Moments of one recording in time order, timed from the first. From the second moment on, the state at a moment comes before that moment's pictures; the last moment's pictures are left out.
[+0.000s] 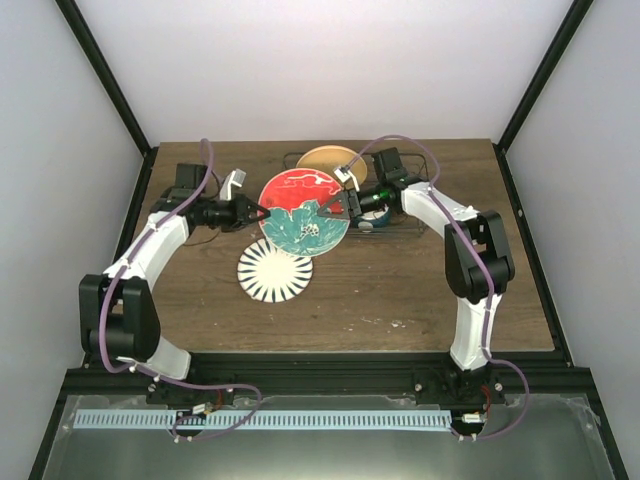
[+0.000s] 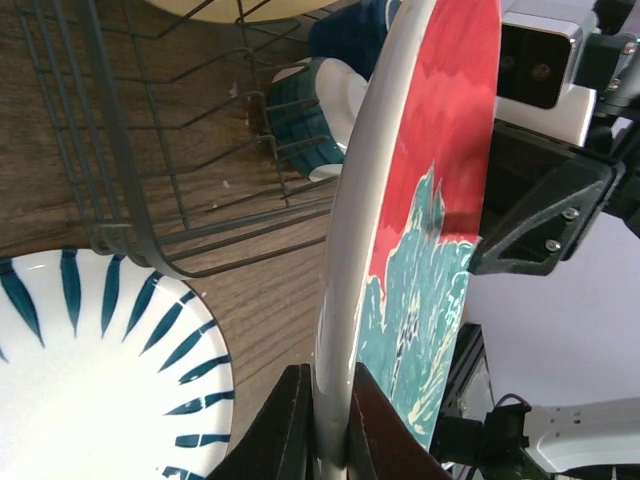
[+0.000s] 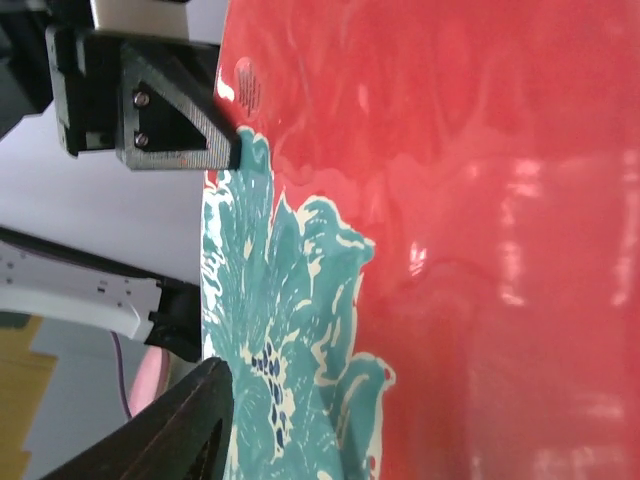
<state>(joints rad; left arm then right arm) -0.11 1.51 1.14 -0.51 0.91 -0.38 0.37 1.96 1.48 -0.41 -1.23 0.10</state>
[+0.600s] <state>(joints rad) -0.11 1.54 1.14 -0.45 0.95 -0.33 0.34 2.02 1.55 -0.50 -1.28 0.13</state>
